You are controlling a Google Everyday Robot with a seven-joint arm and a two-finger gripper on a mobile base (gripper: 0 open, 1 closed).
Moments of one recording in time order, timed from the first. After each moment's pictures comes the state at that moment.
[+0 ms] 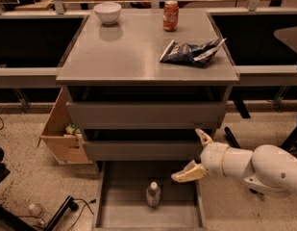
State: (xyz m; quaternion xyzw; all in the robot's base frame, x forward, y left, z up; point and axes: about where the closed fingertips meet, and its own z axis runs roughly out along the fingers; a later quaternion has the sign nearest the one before) arm 0.517 -0.125 0.649 -0.44 0.74 0.18 0.48
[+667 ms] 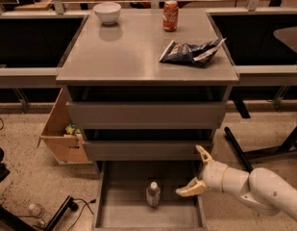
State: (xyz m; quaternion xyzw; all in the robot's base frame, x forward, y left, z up) arm 0.519 -0.146 0.549 -0.45 0.71 0.20 0.50
